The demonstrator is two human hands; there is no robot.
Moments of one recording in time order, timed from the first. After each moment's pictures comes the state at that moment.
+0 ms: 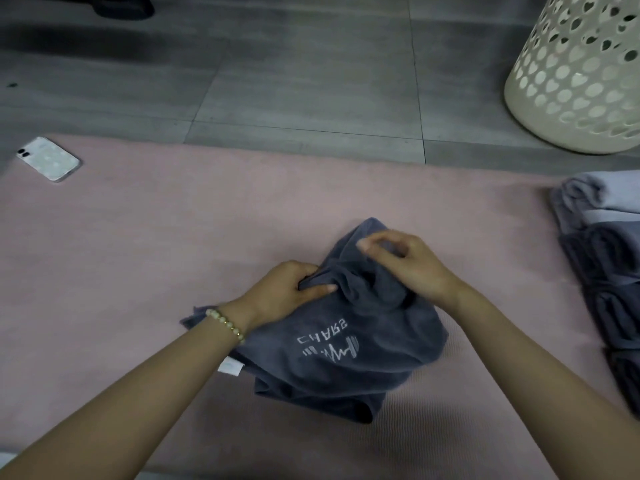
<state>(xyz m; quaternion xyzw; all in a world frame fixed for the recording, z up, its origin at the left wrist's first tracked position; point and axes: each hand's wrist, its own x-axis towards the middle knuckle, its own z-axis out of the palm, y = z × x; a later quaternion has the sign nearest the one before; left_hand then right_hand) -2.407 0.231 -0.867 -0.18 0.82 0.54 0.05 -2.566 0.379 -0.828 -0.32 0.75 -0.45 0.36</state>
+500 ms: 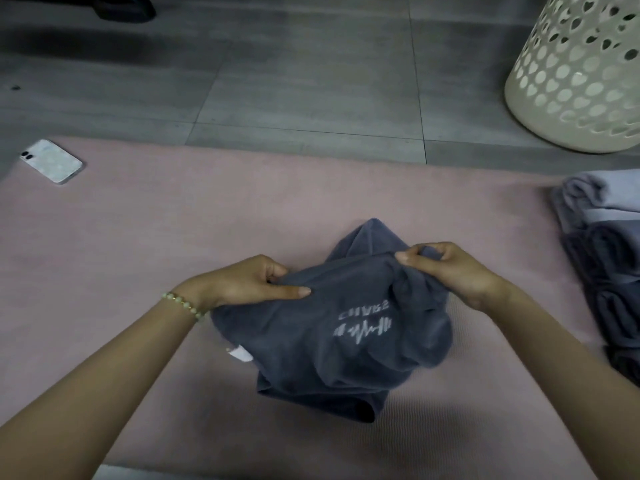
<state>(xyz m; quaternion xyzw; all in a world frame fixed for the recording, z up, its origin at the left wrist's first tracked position) -2.387 0.194 -0.832 -0.23 0.73 0.61 0.22 -2.595 0.416 -0.828 -0.19 0.70 -0.50 0.47</state>
